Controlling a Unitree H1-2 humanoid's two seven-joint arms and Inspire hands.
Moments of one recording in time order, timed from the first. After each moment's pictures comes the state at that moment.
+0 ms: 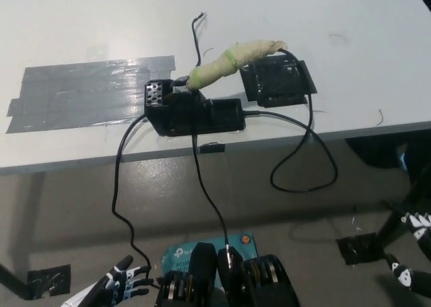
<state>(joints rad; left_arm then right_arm) 0.03 0.46 -0.15 -0.08 -0.23 0.46 -0.47 0.08 -0.45 -0.02 -0.21 -0.63 -0.08 0.34</state>
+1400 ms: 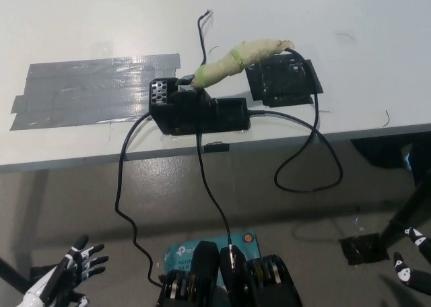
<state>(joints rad) 0.02 0.43 0.02 -0.02 -0.19 0.46 -0.38 -0.02 -0.47 0.03 0.07 -0.37 0.07 0.36</state>
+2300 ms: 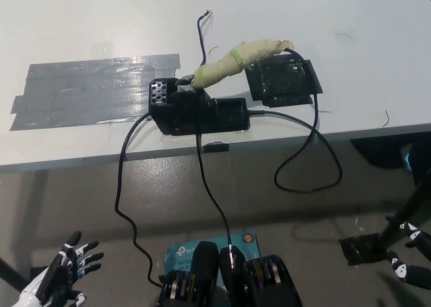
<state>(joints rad) 0.02 0.43 0.03 -0.01 -0.24 0.46 -0.33 -0.07 -0.49 0.09 0.09 -0.38 0.11 0.36</state>
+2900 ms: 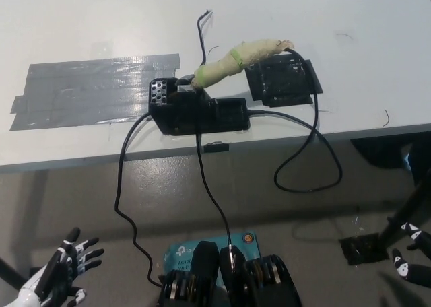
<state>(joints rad) 0.01 0.44 0.02 -0.01 -0.26 0.46 -0.33 -0.08 -0.51 0.10 0.10 -0.38 0.15 0.37</state>
